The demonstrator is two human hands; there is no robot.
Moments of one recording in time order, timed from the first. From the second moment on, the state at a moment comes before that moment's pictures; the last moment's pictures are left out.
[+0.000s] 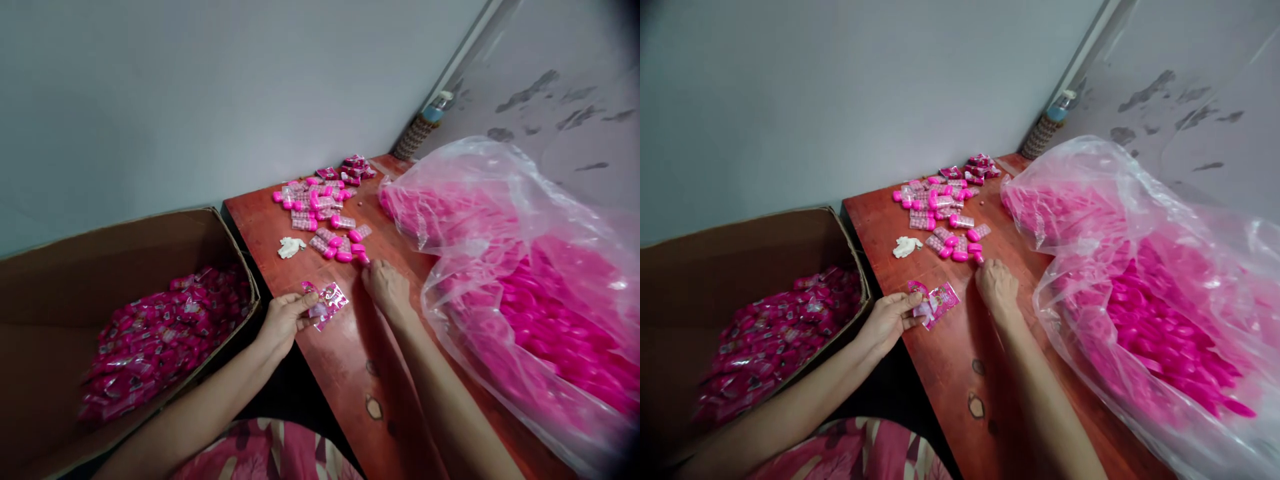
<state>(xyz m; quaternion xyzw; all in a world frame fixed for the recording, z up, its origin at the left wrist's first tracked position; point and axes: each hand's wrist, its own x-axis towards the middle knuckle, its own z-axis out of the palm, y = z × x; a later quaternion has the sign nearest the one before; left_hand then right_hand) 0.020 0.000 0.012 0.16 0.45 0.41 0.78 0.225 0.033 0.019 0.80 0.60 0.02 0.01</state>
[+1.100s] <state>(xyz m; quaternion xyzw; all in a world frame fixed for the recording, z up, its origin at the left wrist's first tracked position) 0.029 -0.009 0.023 0.28 0.34 0.38 0.81 0.125 -0.078 0.009 0.61 0.42 -0.47 -0.48</state>
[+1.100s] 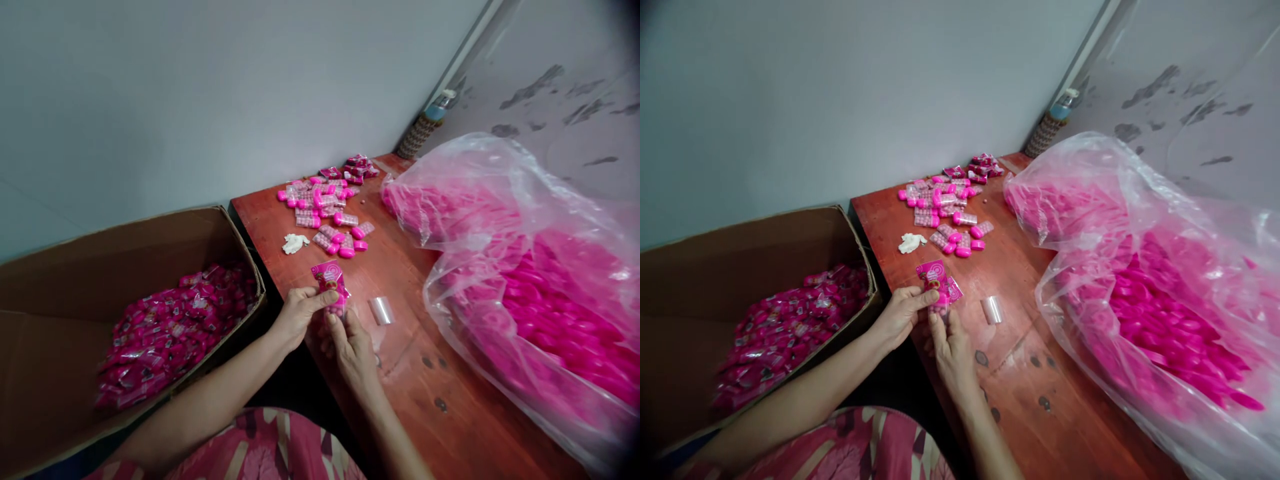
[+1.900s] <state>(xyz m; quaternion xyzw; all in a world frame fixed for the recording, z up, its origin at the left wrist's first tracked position) 0.024 -0.019 0.013 0.29 0.34 0.33 0.84 0.127 -0.082 0.010 0.50 0.32 -0.60 -0.53</state>
